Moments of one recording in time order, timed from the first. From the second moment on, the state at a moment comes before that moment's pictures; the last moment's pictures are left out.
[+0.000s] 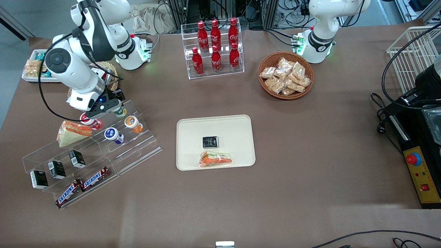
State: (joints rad) arm 0.20 -0.26 -0.03 -2.40 -0.04 2.05 -0.26
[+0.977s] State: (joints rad) arm 0.27 -0.04 0.25 -2.17 0.06 2.09 0.29
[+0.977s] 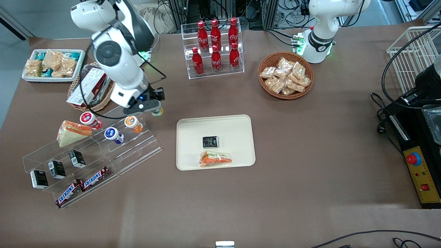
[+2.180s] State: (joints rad) arm 0.37 0.36 0.27 -2.08 0.00 2.35 0.62
